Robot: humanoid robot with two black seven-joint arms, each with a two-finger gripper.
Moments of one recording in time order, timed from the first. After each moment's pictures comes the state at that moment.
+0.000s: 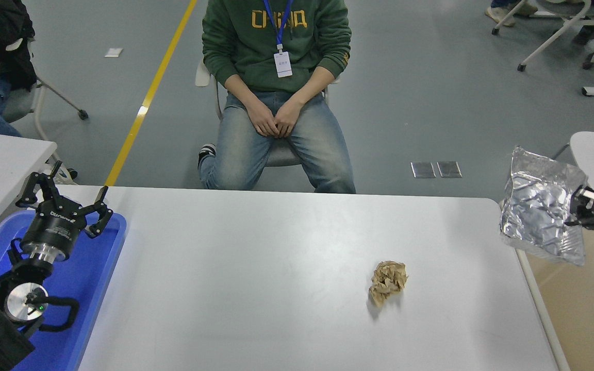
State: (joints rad) left arm -0.56 0.46 -0.57 -0.39 -0.23 -0.70 -0.60; right arm 1.36 -1.17 -0.21 1.15 -0.46 0.44 -0.35
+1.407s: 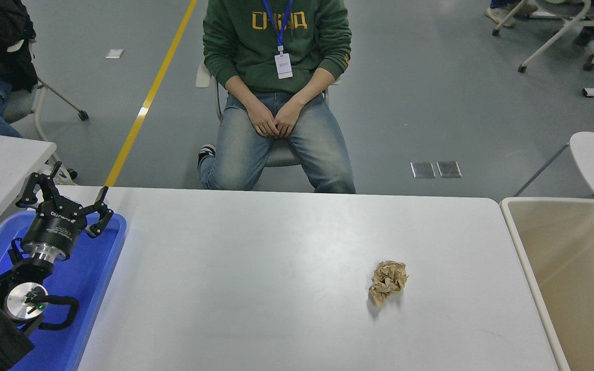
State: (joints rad) left arm -0.56 0.46 -0.57 -0.39 -0.23 -0.70 -0.60; right arm 1.15 -1.07 -0.20 0.80 -0.56 0.25 -0.33
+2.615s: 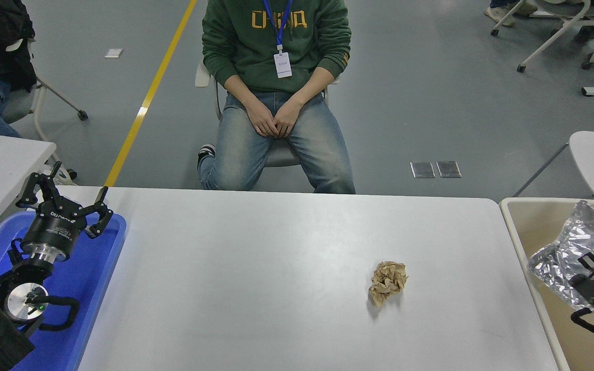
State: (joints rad) left arm -0.56 0.46 -0.57 -0.39 -0.23 -0.70 -0.60; right arm 0.71 -0.33 -0.08 0.12 -0.49 -0.26 -0.25
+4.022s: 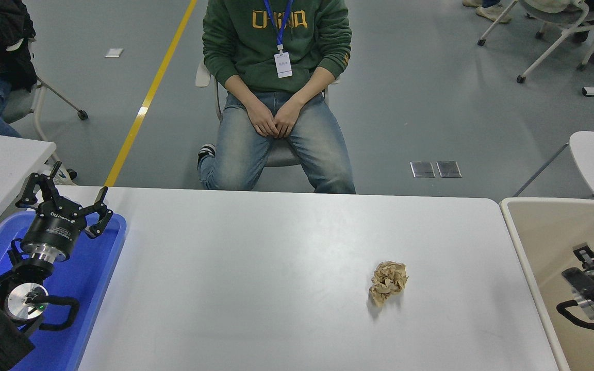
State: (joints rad) left arm -0.56 0.46 -0.57 -0.39 -0.23 -0.70 -0.60; right arm 0.76 -0.40 -0.03 0.22 -0.35 -0.28 -0.24
